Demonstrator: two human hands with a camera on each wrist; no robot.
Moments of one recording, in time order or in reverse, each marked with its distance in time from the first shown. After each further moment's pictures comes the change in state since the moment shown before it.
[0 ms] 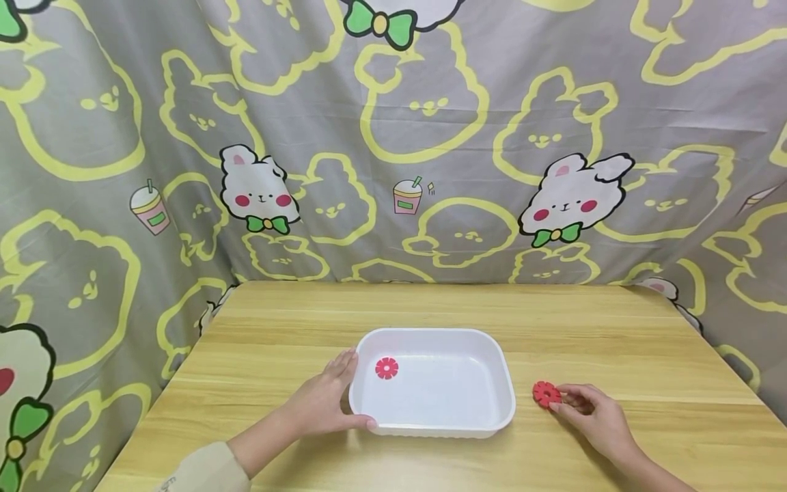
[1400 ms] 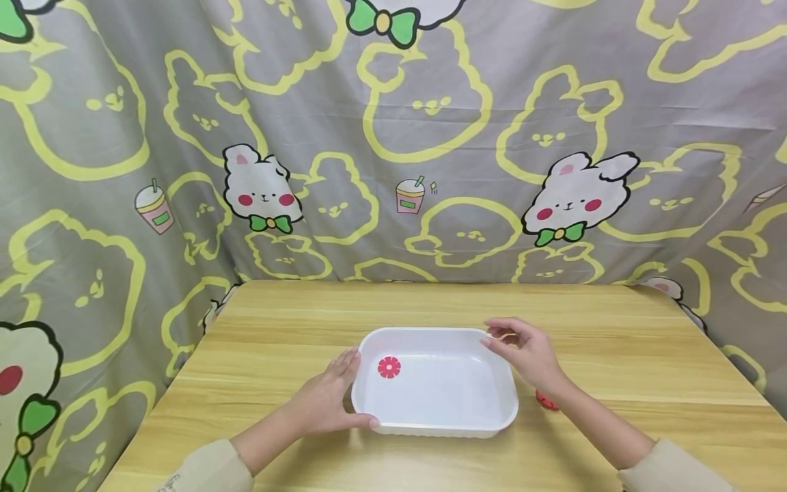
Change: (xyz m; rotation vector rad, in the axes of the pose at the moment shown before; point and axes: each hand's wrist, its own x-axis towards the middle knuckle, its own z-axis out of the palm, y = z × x) left_hand 0.001 0.000 0.000 0.010 0.002 -0.005; right_hand 0.064 -0.122 0.028 0.471 -0.115 -0.271
